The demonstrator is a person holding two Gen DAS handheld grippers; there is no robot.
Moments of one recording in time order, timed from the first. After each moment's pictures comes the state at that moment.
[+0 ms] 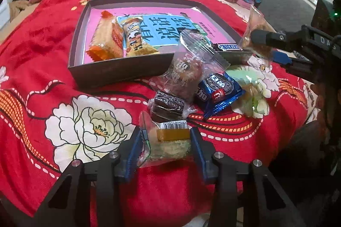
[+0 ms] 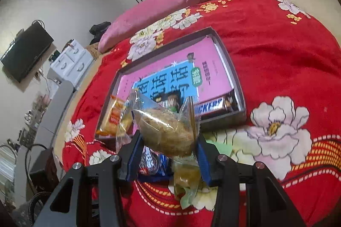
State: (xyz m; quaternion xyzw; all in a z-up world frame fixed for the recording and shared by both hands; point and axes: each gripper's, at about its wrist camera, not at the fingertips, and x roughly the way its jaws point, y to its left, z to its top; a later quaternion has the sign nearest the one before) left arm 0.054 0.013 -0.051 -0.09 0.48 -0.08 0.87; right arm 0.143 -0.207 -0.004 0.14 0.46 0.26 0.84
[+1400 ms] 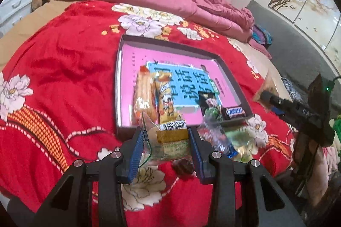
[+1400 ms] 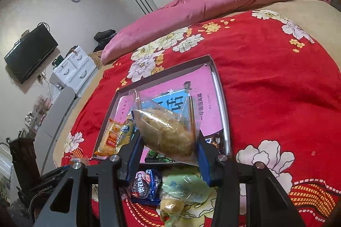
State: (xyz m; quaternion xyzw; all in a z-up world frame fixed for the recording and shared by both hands) left arm 0.074 0.070 0.012 -0.18 0.41 -0.04 0.89; right arm 0.172 -0.224 0.019 0.13 0.42 0.27 0.86
